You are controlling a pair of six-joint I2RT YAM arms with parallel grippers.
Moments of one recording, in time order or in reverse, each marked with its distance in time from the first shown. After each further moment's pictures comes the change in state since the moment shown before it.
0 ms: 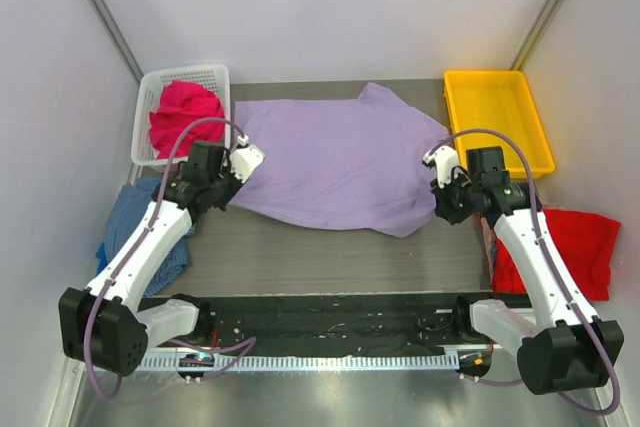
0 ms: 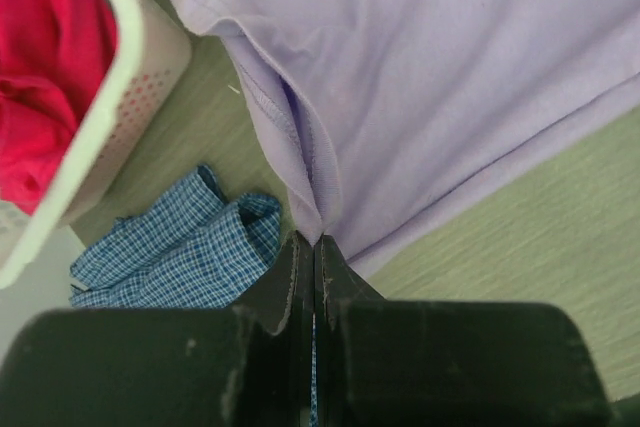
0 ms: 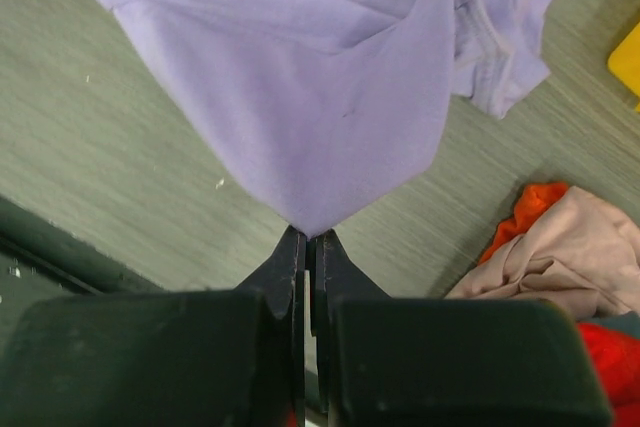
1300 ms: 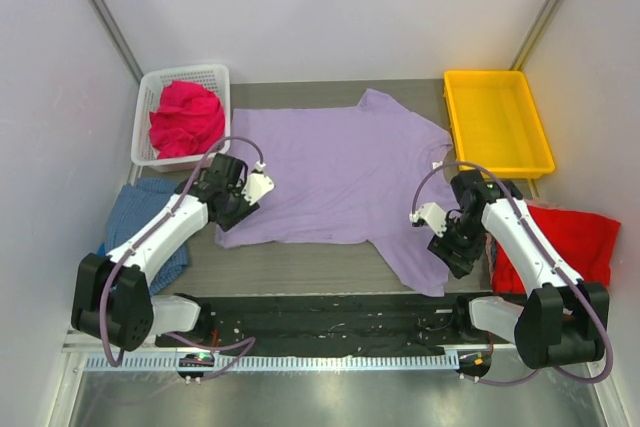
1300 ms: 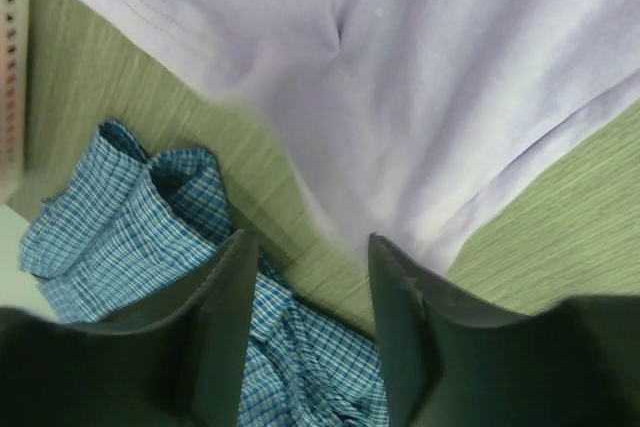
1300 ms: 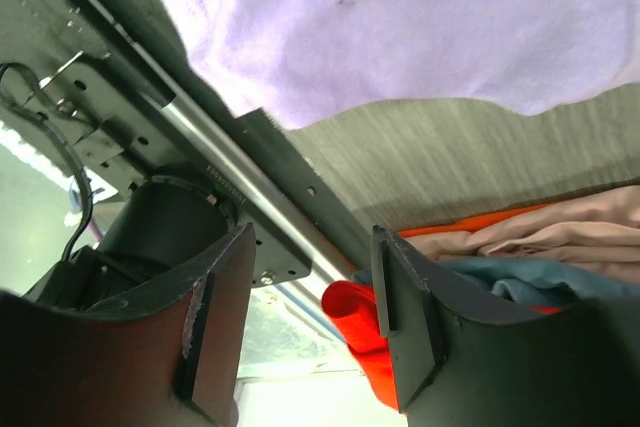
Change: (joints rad) left arm -0.058 0.146 -0.085 -0.065 -0.097 0.102; right arm 0.000 0.134 -0.095 -0.447 0.113 -0.464
